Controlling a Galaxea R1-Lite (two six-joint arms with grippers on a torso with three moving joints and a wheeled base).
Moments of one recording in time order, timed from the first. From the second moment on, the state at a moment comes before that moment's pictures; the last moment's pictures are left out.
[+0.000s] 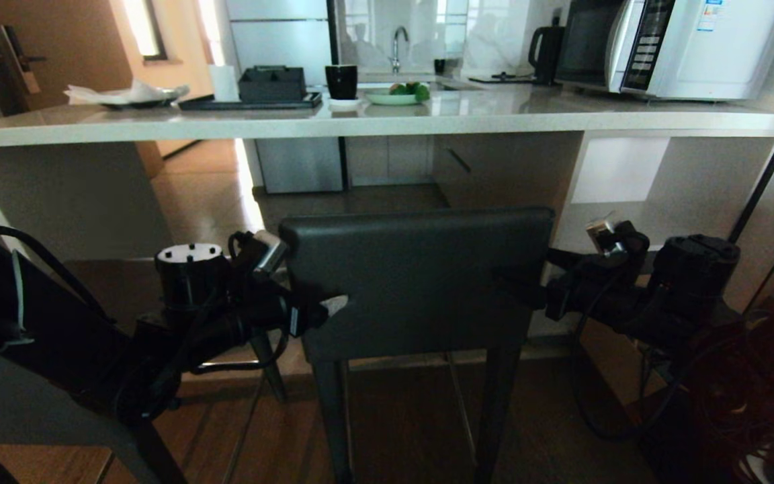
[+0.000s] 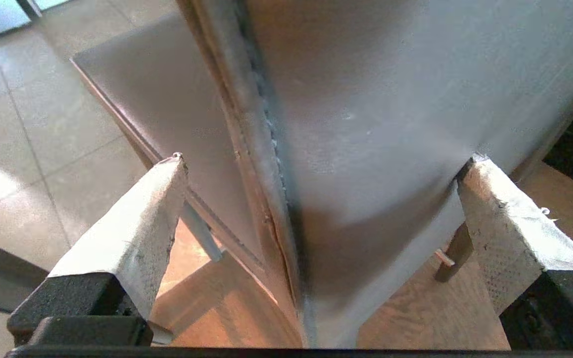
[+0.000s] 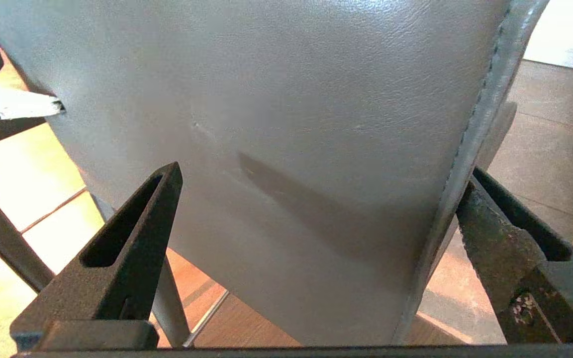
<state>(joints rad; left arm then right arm) -0.27 2.03 -0.76 -1.06 -0.24 0.15 0.23 1.96 -0.65 -1.29 0.55 -0.04</state>
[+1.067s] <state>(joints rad) -0.36 2.03 -0.78 -1.06 -0.20 0.17 0.22 1.98 -0.66 -1.28 0.55 -0.03</state>
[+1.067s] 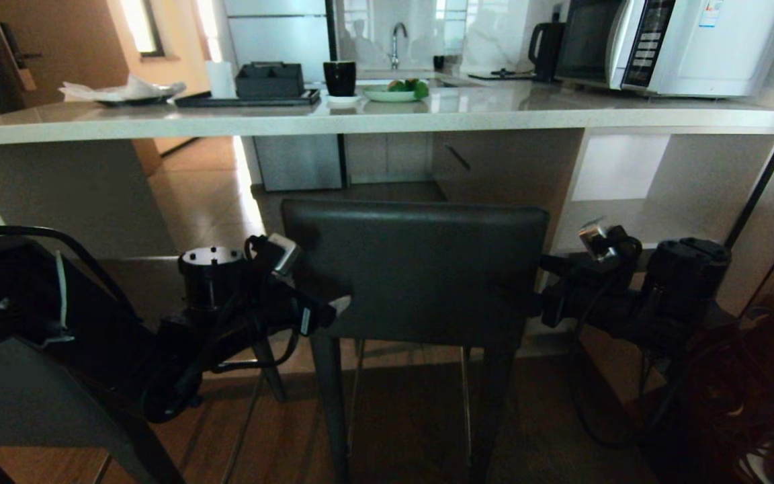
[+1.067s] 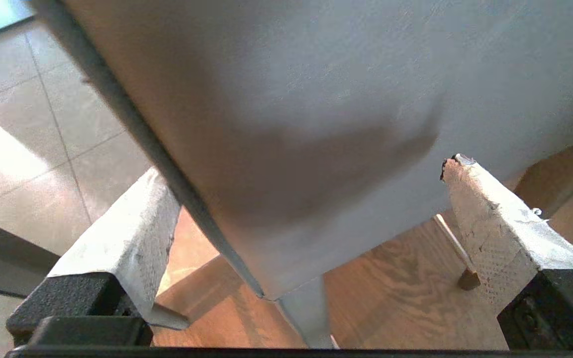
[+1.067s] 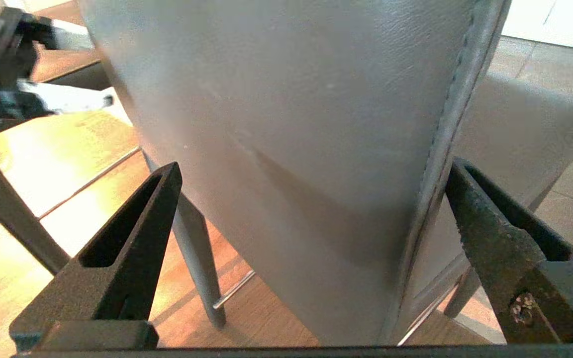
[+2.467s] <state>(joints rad) -0.40 1.99 -0.74 -1.20 -0.18 0.08 0.14 2.03 -0.75 -1.20 0.44 -0.04</state>
